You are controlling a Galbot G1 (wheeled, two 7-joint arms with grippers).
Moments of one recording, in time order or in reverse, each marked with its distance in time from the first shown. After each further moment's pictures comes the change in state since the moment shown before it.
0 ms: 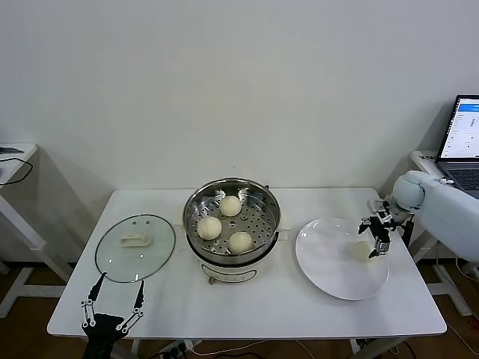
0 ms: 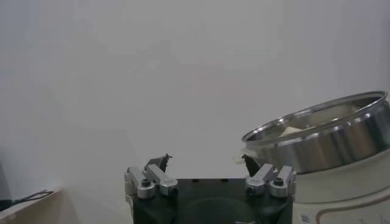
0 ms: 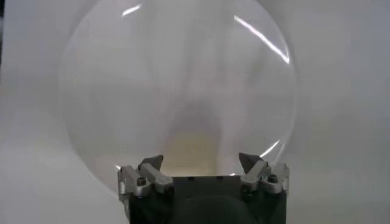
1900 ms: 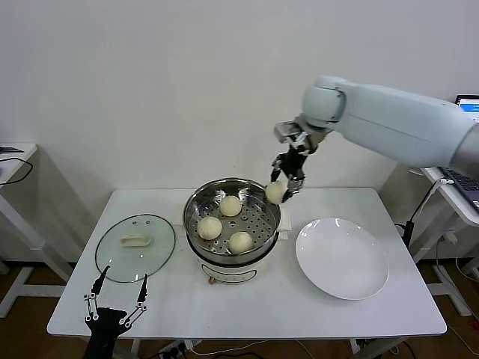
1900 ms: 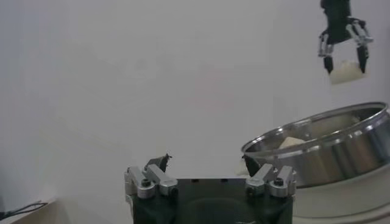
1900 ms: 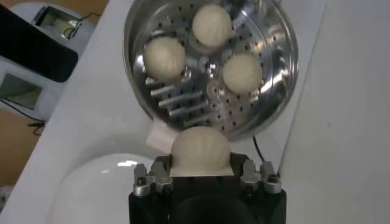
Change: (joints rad) left arm -0.018 0.019 0.022 -0.021 0.002 0.013 -0.015; right arm 0.635 0.381 -0.449 0.292 0.515 -0.191 -0.084
